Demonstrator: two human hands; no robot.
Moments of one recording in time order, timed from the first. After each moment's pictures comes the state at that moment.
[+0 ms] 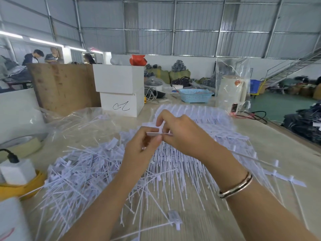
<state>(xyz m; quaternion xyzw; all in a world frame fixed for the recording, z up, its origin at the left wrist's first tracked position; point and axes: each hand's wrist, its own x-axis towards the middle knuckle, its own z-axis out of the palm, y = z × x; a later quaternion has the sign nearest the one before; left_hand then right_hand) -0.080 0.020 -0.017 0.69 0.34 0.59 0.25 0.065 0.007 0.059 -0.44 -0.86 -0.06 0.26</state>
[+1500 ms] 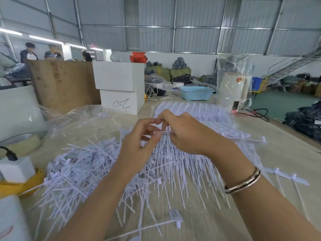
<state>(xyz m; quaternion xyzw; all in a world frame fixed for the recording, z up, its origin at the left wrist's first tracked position) -0.087 0.016 -0.004 0.72 0.34 0.57 0.21 0.077 0.011 0.060 -0.44 -0.88 -0.04 0.19</state>
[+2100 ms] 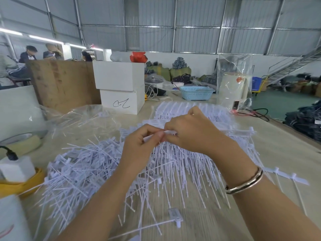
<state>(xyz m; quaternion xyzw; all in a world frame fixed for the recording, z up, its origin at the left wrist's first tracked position) -0.075 0.018 -0.007 0.65 0.35 0.61 0.29 0.079 0.011 0.061 -0.47 -0.84 -0.22 0.13</state>
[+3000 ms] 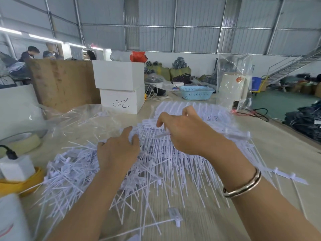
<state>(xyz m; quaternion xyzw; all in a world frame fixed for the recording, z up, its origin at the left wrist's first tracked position) -0.111 0.037 -0.016 0.64 0.71 0.29 -0.05 0.070 0.004 0.062 -0.46 -0.86 -0.15 0.16</state>
